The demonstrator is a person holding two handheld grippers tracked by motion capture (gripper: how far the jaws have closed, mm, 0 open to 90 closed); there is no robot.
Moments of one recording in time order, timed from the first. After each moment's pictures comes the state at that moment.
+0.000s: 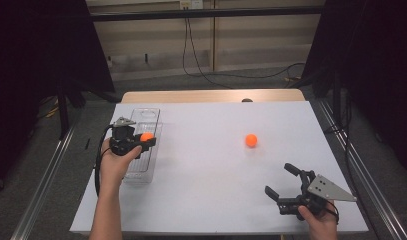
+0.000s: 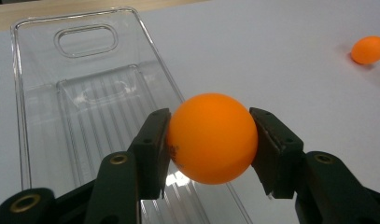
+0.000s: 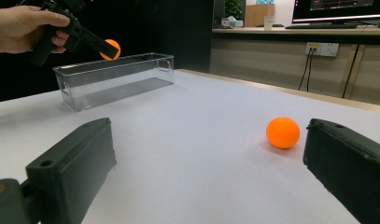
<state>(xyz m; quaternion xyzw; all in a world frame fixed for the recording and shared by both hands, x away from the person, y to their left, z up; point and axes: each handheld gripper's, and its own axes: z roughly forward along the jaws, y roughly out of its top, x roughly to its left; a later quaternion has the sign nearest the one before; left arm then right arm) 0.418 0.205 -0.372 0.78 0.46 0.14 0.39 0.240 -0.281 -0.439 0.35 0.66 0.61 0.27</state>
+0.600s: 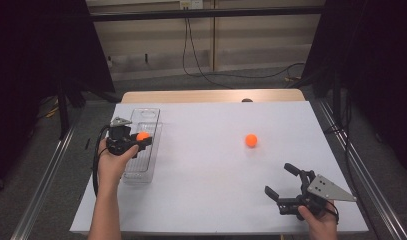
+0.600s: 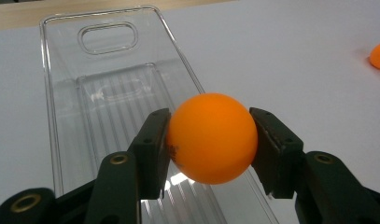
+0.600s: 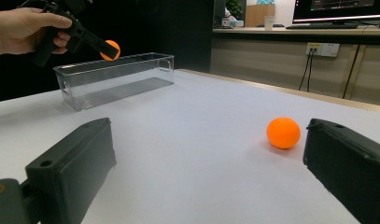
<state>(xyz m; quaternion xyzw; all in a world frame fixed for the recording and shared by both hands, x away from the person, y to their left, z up) 0.421 0.214 -0.374 0.77 0.48 0.16 0.39 0.240 -0.281 -0.439 0.34 0.66 0.61 0.27</state>
